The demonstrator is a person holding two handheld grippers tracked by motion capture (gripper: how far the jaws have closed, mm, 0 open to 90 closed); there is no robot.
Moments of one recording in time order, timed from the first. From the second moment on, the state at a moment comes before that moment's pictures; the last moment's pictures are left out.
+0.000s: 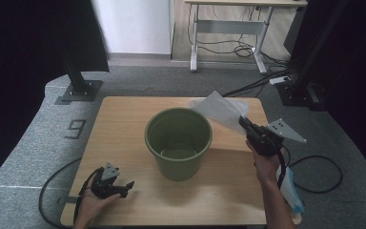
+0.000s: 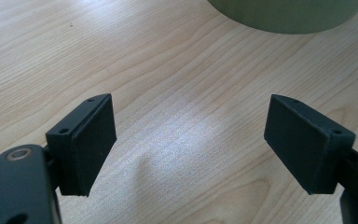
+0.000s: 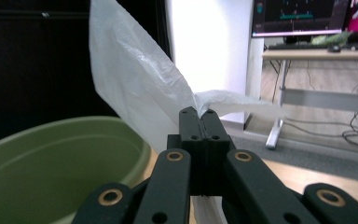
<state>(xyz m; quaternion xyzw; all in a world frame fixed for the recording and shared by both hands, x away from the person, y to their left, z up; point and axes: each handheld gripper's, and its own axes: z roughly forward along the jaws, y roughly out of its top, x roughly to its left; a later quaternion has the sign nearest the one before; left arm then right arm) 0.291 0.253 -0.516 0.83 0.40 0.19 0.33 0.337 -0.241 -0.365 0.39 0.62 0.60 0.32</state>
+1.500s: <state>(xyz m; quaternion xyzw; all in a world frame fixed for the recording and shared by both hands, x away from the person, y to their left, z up) 0.292 0.255 -0.517 0.84 0.40 0.18 0.33 0.321 -0.131 -0.381 0.27 0.73 0.59 0.21</state>
